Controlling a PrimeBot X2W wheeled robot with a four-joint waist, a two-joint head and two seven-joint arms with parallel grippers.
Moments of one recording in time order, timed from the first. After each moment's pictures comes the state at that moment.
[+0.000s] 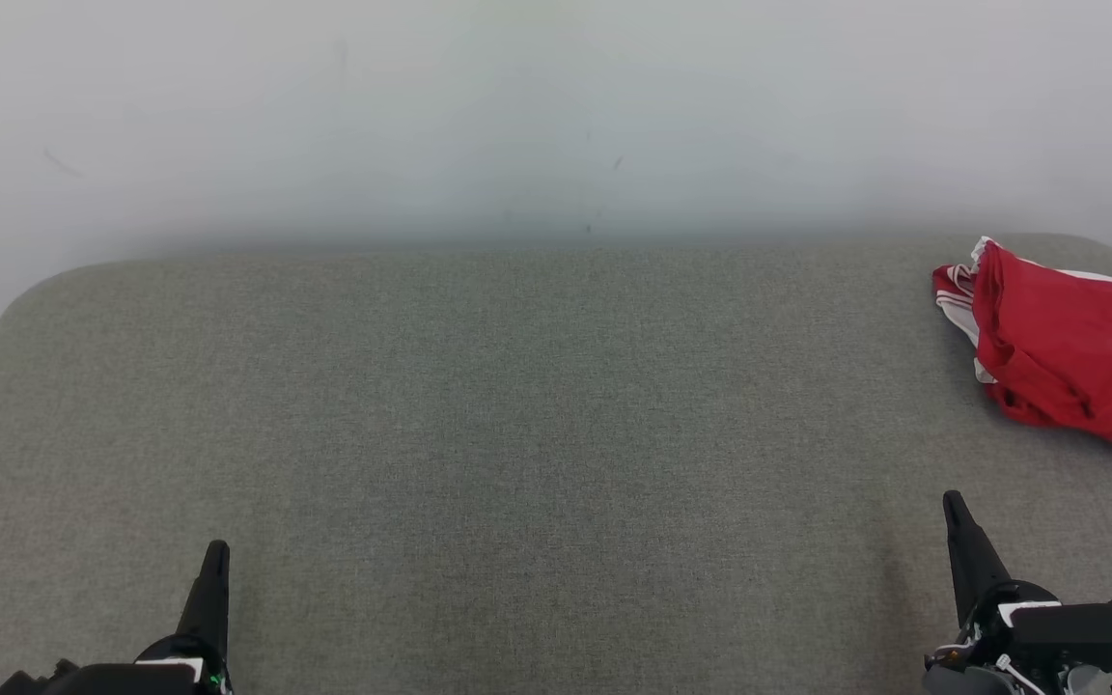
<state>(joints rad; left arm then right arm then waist) -0.09 0.06 0.11 0.25 -1.52 -0.12 0.09 -0.09 -0.05 -0.10 0.24 1.52 0.13 0.09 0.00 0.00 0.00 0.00</state>
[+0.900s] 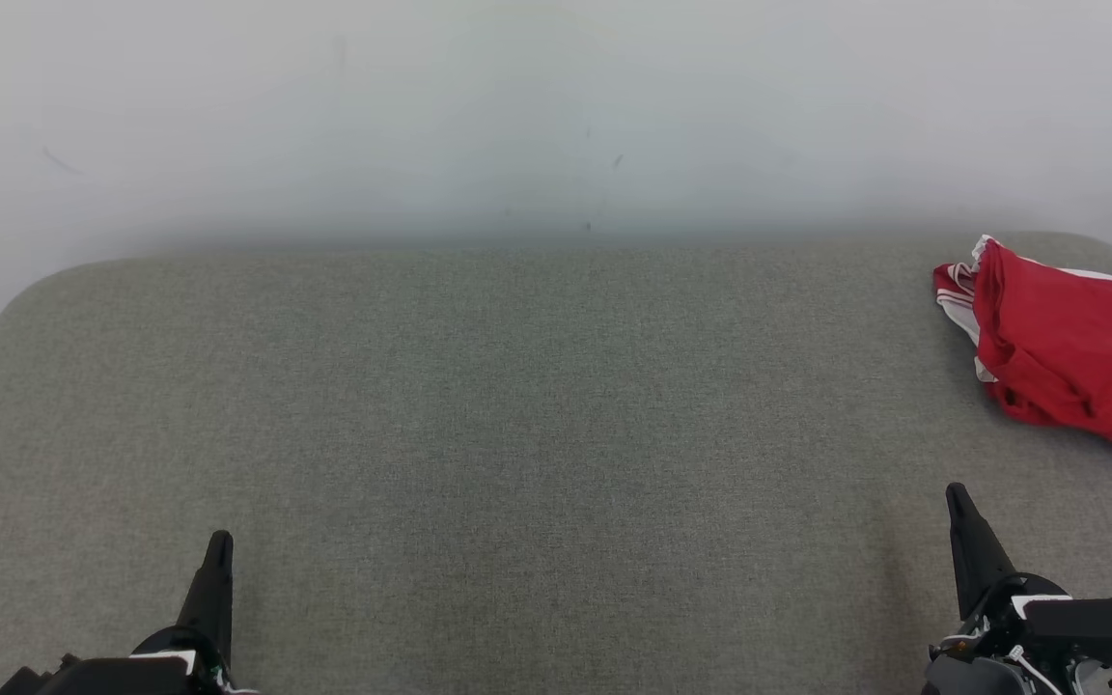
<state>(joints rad) -0.10 0.05 0.11 0.25 -1.61 -0.13 0.12 -0.11 -0.05 -0.11 0.24 1.62 0.13 0.11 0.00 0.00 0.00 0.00</state>
